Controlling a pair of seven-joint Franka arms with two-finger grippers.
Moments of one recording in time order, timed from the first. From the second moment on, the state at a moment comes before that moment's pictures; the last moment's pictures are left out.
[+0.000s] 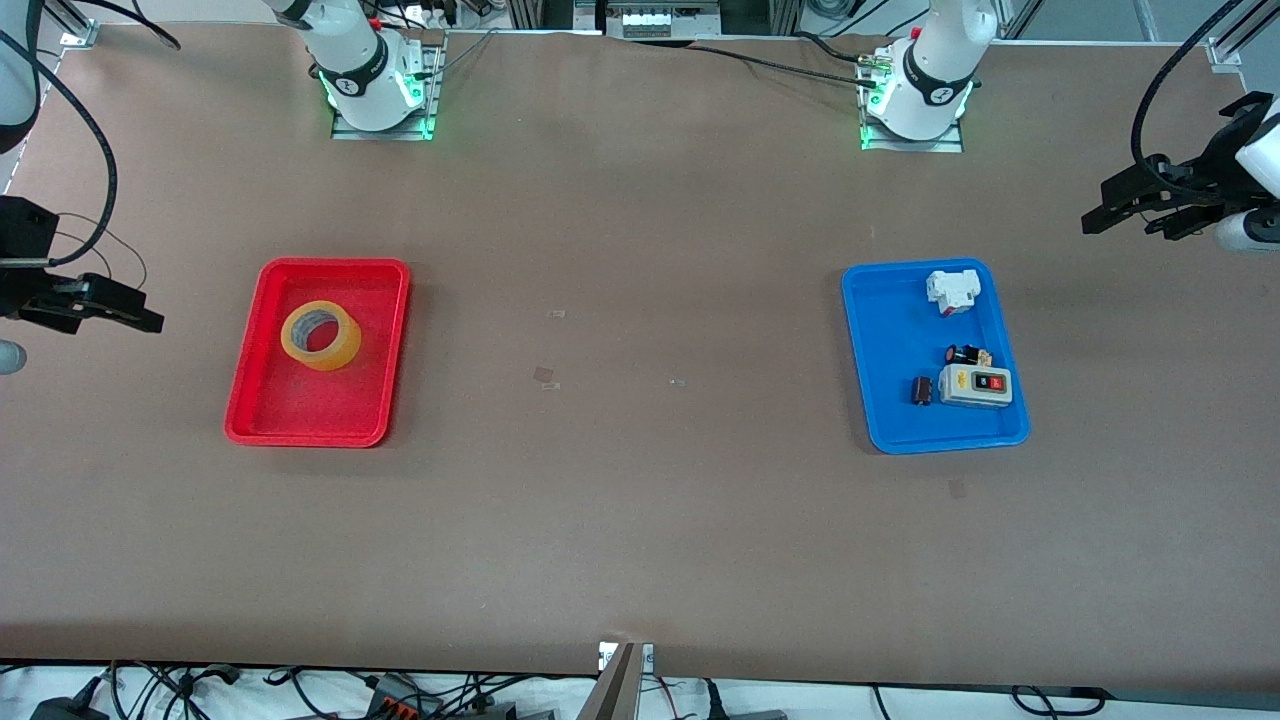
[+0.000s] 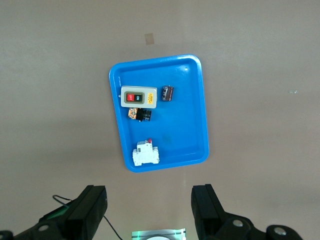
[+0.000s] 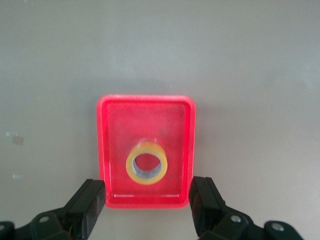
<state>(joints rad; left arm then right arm) 0.03 -0.01 0.00 -1.56 -0.06 1.45 0.05 -0.02 0.28 -0.02 -1.31 -0.03 1.56 -0.03</state>
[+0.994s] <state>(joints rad) 0.03 -0.01 0.00 -1.55 -0.06 1.45 0.05 -0.02 -0.04 -0.02 -1.81 -0.03 1.75 -0.03</state>
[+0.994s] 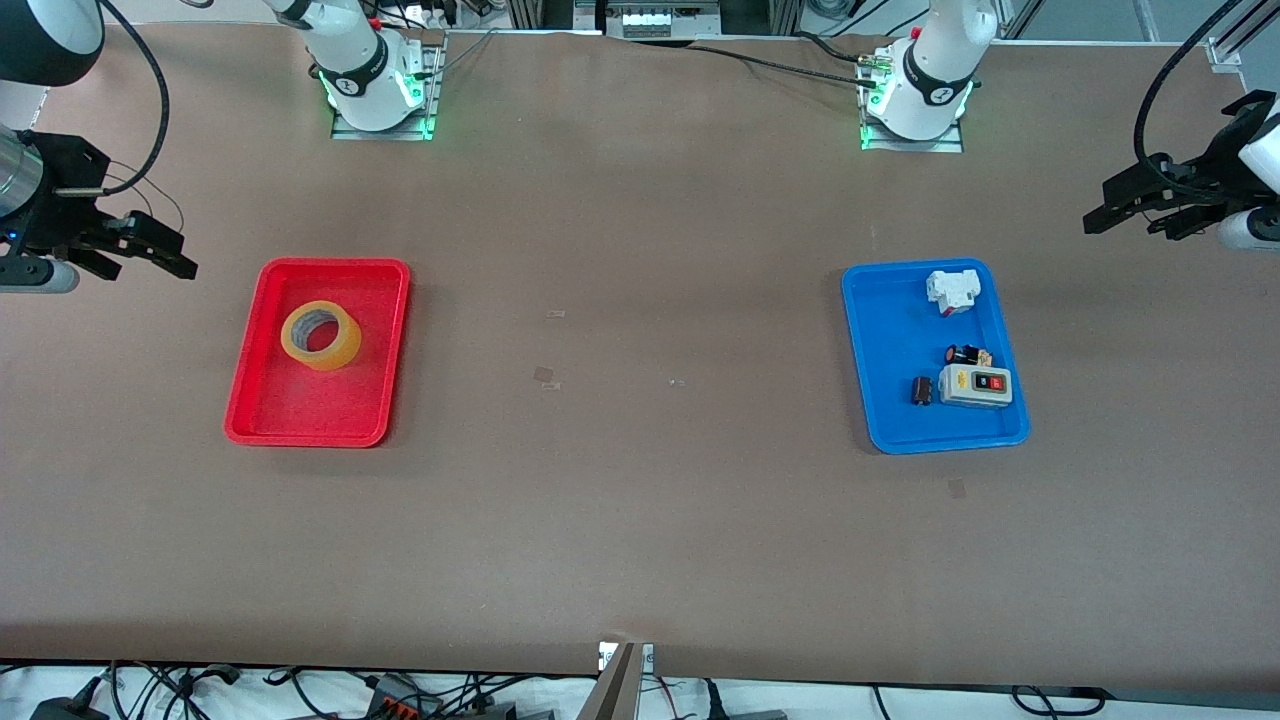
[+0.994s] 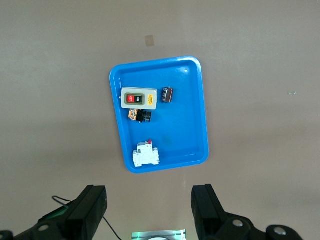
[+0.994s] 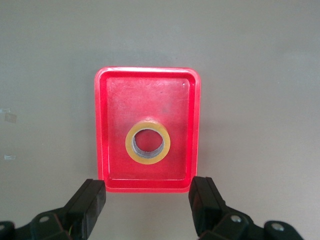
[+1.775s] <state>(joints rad) 0.03 -0.01 0.00 -1.55 -0.06 1.45 0.05 -0.02 -0.07 -0.02 -1.82 -0.03 1.75 -0.03</state>
